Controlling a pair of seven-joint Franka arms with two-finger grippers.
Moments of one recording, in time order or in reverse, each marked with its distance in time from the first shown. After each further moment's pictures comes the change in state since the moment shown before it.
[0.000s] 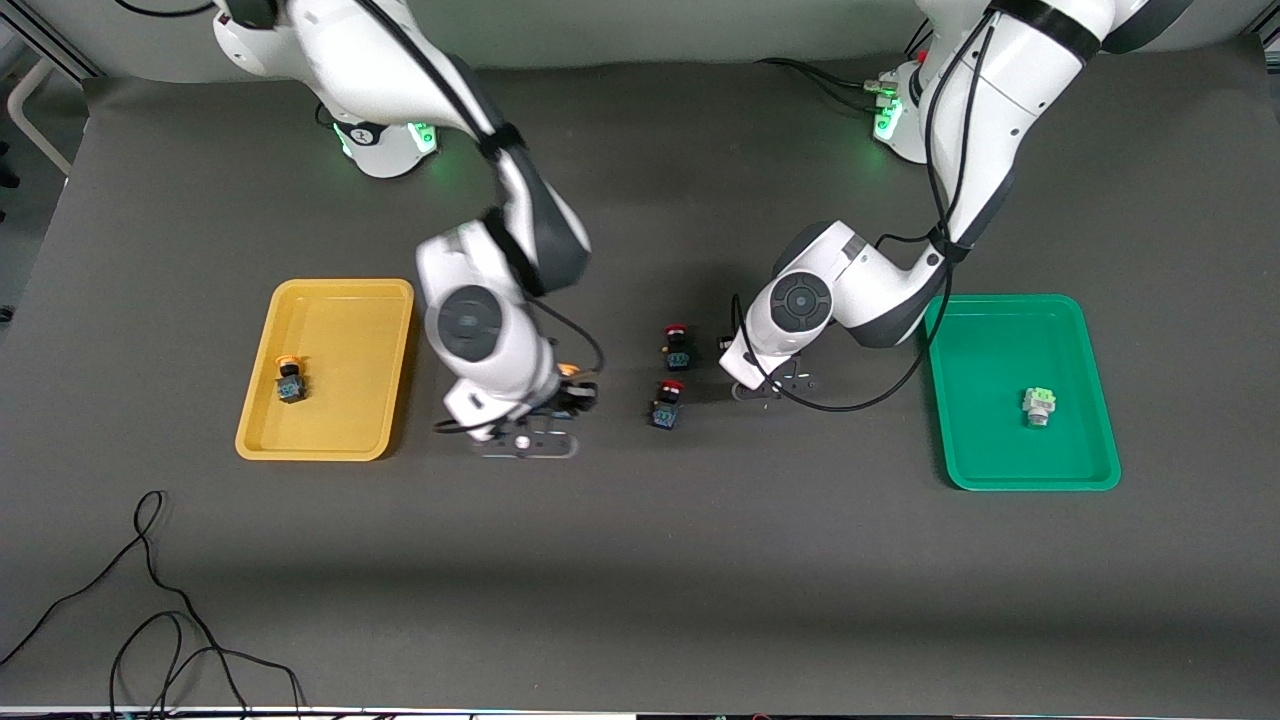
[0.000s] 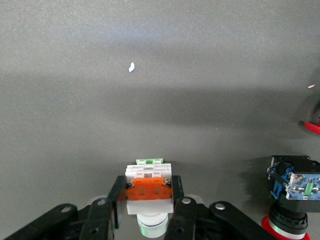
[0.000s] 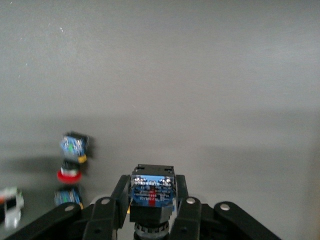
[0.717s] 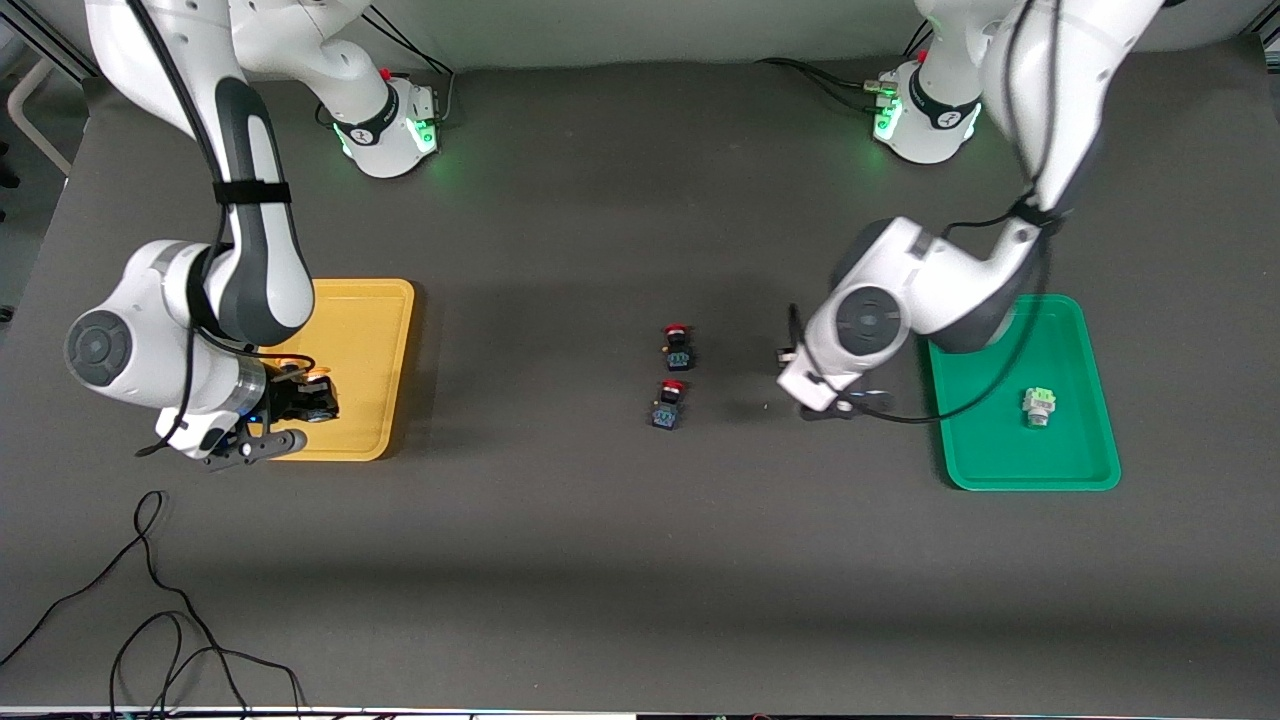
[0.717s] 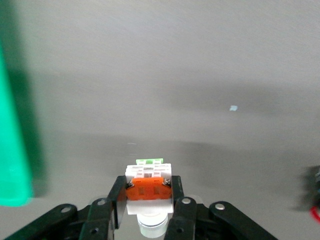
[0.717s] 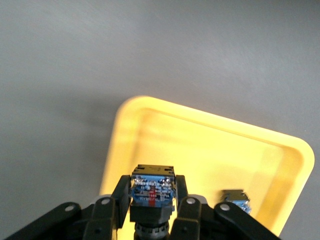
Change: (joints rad) left arm 0.152 -0.159 0.013 0.100 0.001 -0.351 0.199; right arm -0.107 -0.185 -0.325 -0.590 0.013 0.315 -0.798
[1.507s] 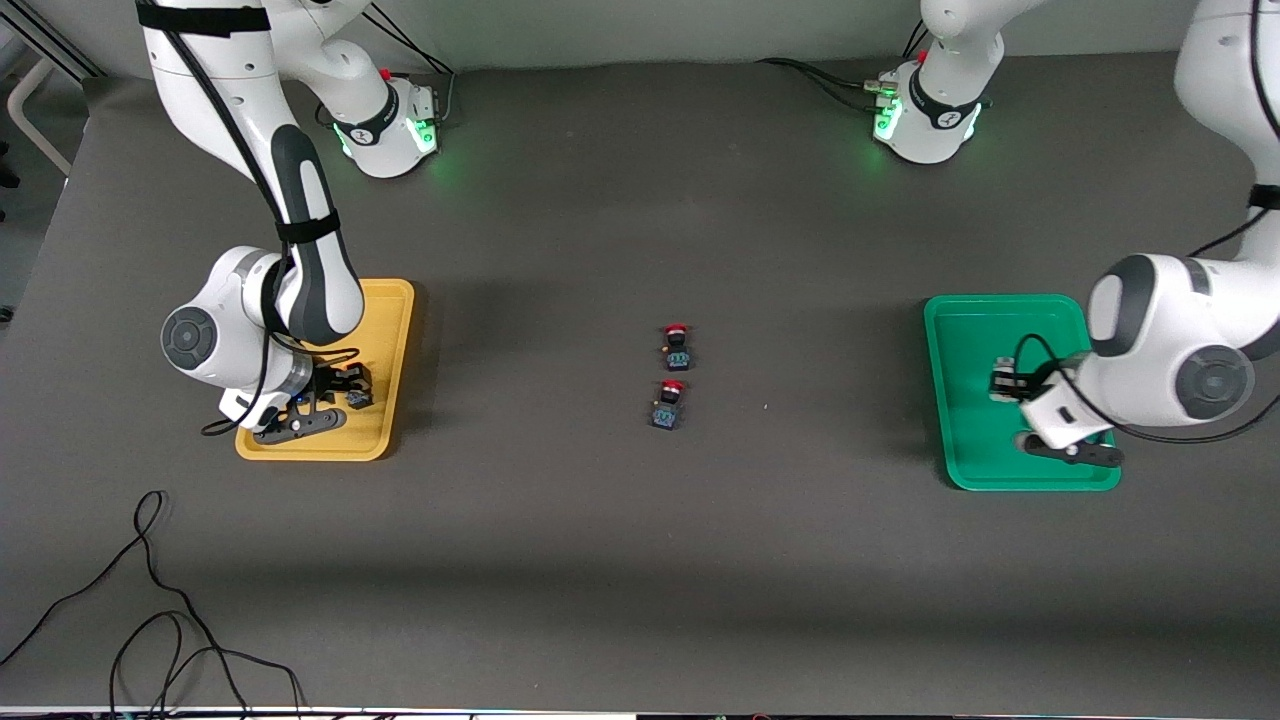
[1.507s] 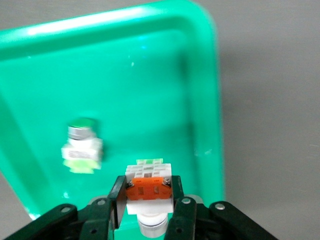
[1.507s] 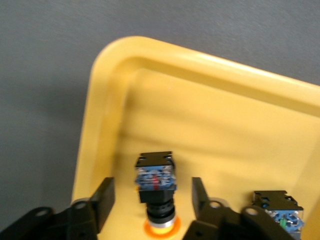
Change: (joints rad) left arm 0.456 0.034 0.031 -0.011 0.042 0.033 0.703; right arm 0.031 0.062 0.014 -0.099 0.105 0.067 -0.062
